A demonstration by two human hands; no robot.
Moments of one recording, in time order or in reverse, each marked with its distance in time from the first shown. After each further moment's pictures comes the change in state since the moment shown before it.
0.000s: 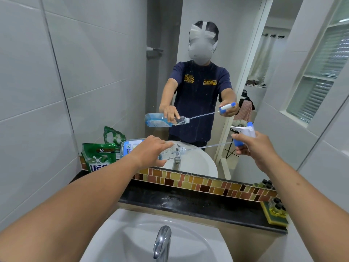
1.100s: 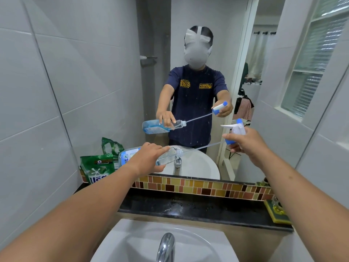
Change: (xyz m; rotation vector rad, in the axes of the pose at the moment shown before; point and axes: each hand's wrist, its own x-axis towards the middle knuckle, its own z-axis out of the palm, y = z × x) left_hand 0.005 0.010 -0.004 0.001 -0.024 -0.046; right_hand 0.009 -0.005 -0.003 -0.044 -0.041 -0.017
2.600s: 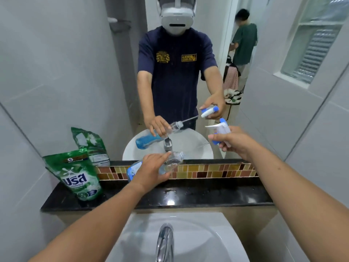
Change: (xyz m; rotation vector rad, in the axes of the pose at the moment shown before) left_hand 0.004 0.018 0.140 -0.437 0.179 0.030; right_hand 0.047 0.078 0.033 0.069 -0.146 0.316
